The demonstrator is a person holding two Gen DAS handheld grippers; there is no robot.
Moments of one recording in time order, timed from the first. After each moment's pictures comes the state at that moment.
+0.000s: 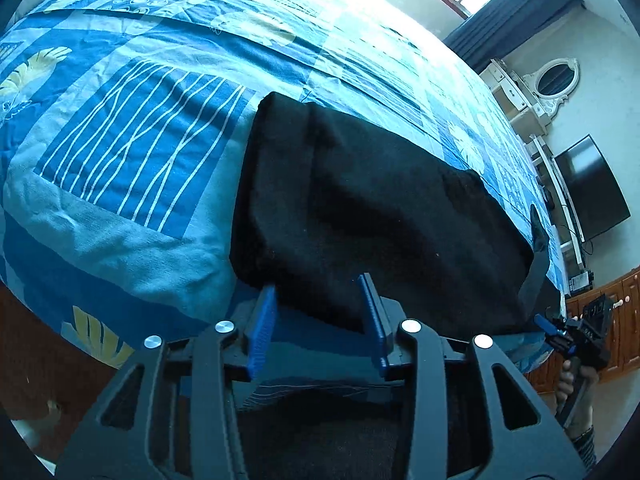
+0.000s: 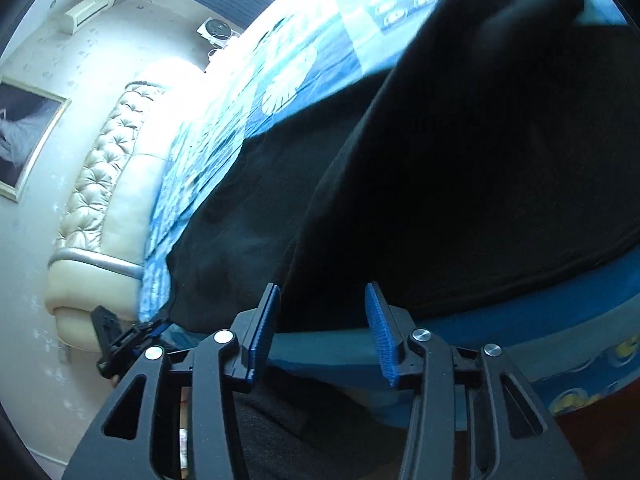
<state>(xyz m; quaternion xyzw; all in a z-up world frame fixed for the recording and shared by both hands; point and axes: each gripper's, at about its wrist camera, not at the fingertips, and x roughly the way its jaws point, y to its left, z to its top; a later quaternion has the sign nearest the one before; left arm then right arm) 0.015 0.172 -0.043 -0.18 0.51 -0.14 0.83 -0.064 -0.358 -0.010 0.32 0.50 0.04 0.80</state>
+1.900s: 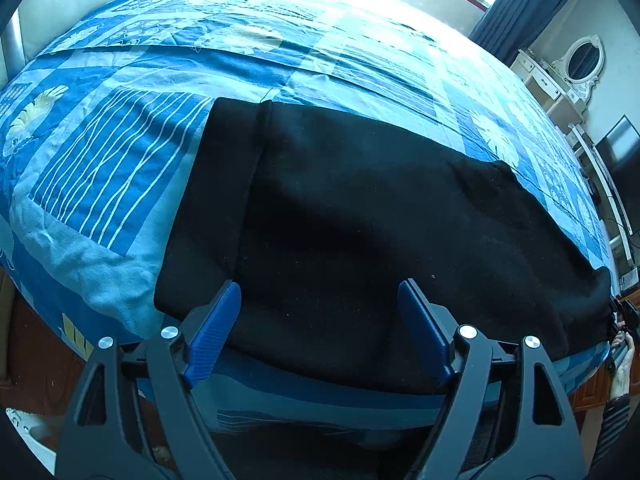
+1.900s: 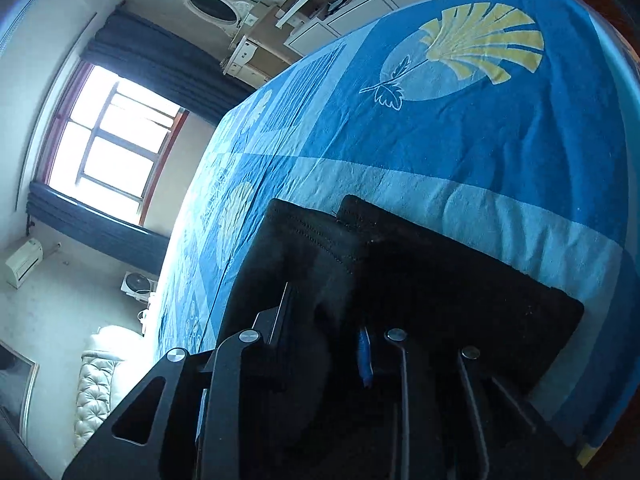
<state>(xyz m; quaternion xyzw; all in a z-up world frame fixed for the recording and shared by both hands) 0.035 0.102 -0.056 -0.10 0.51 -0.06 0.85 -0.122 -0.695 -0.062 0.52 0.25 -0.25 0.78</state>
